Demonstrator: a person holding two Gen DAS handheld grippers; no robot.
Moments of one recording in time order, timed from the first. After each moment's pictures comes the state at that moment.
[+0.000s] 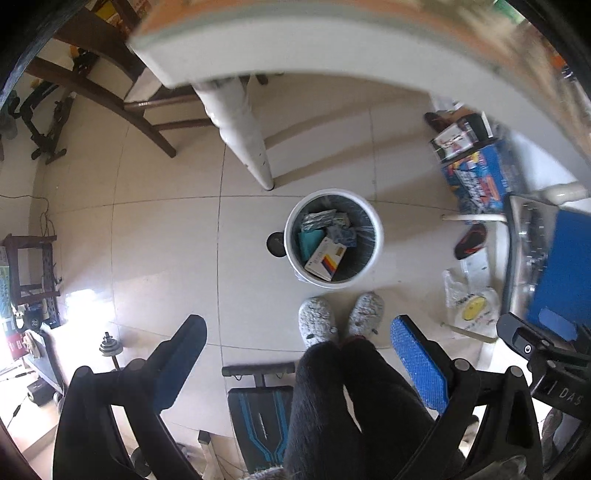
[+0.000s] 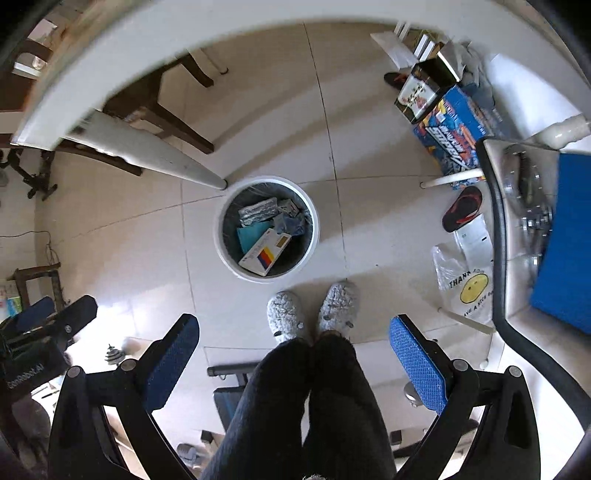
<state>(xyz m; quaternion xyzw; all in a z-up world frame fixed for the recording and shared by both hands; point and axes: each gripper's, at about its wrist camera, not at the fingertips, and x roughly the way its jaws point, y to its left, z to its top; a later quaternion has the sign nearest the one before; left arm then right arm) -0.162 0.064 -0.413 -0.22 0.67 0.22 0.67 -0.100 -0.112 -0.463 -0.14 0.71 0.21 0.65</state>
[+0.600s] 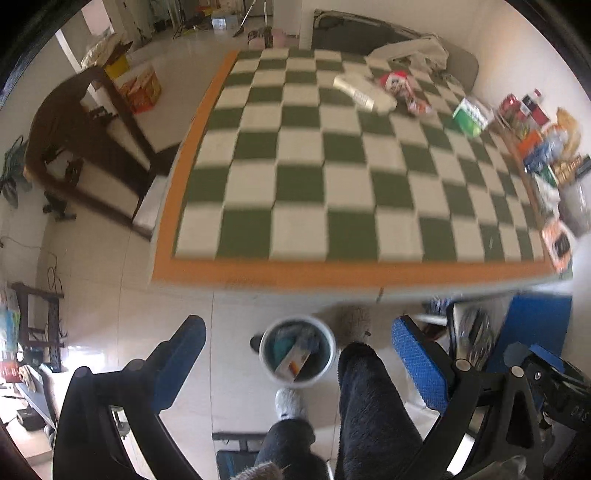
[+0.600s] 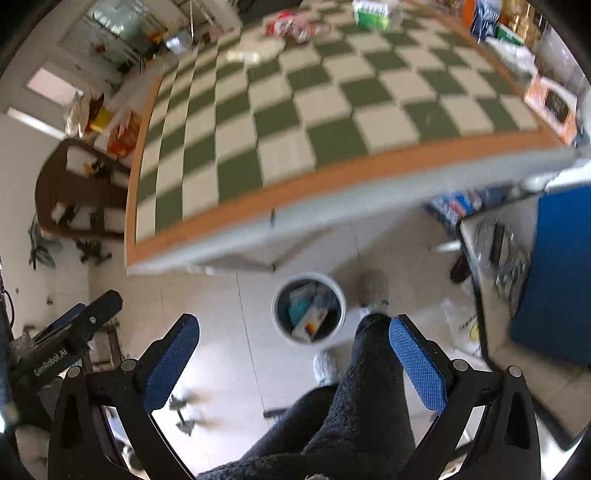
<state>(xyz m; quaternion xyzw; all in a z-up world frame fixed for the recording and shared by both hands) 0.005 0.103 -0.244 -0.20 0.56 0.24 0.76 0.039 -0.122 -0.253 -0.01 0.65 0.24 0.72</state>
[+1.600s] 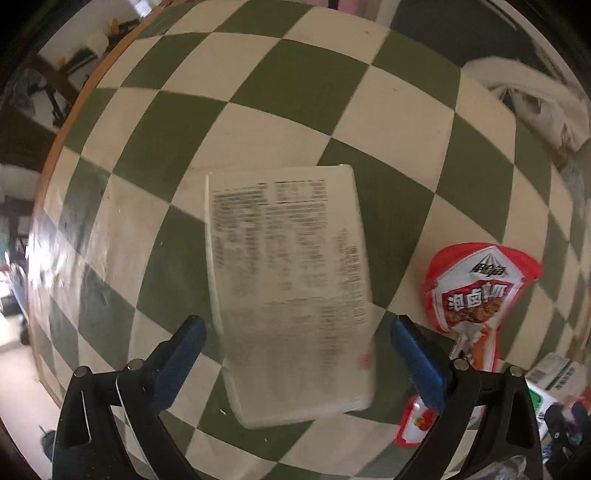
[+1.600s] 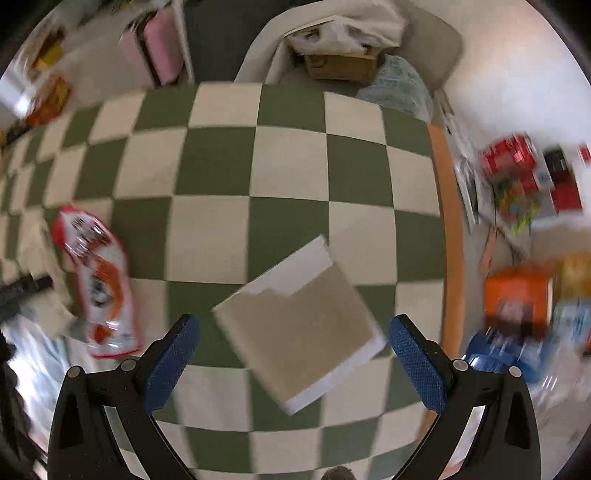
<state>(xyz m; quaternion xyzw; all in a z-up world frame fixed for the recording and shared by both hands) 0.438 0.257 -0.398 -0.34 0.61 0.37 0.61 0.617 0.042 -0.341 -0.29 0.63 0.18 0.70</state>
